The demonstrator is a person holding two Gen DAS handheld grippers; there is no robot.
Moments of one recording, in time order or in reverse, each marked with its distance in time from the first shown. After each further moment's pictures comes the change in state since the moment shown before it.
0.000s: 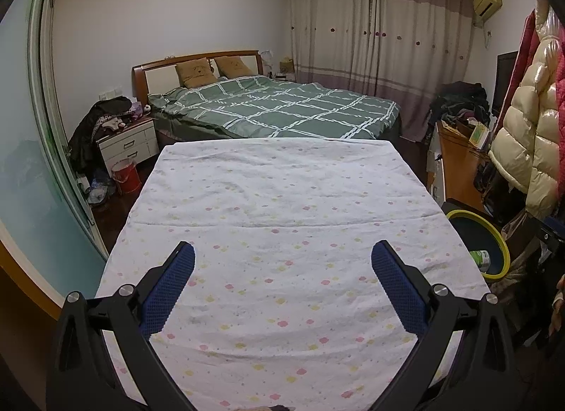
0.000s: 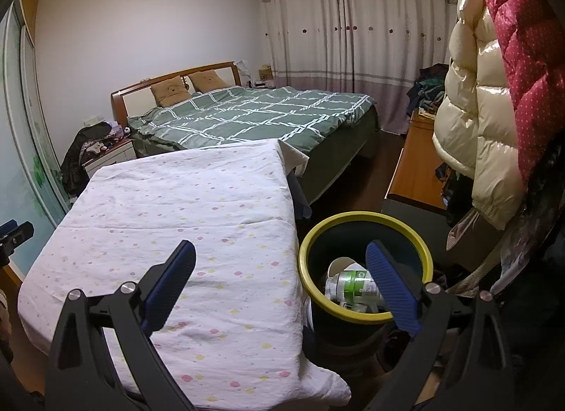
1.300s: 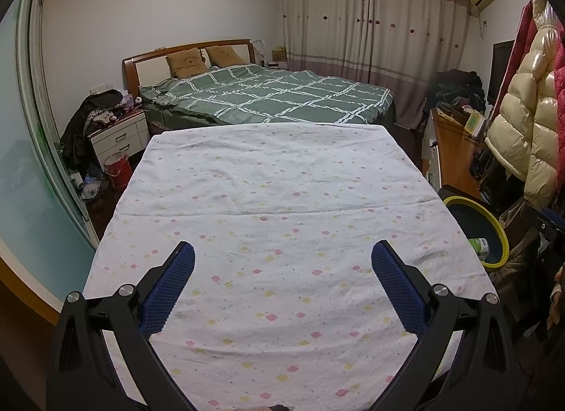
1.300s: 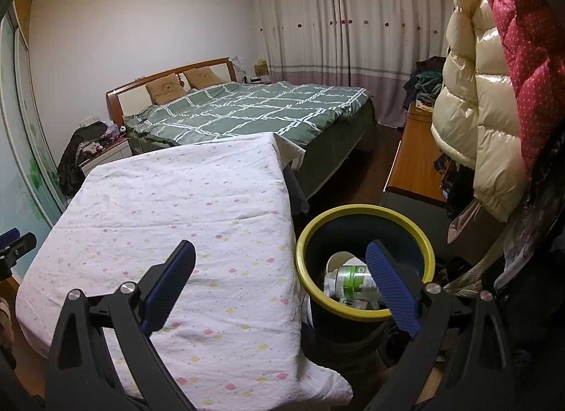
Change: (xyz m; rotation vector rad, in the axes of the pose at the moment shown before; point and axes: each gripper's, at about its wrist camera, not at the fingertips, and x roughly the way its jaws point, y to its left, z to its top) left arm 0.015 -0.010 -0.008 0.019 0.049 -0.025; right arm 0.011 -0.005 -0.002 0.020 0.016 -0.008
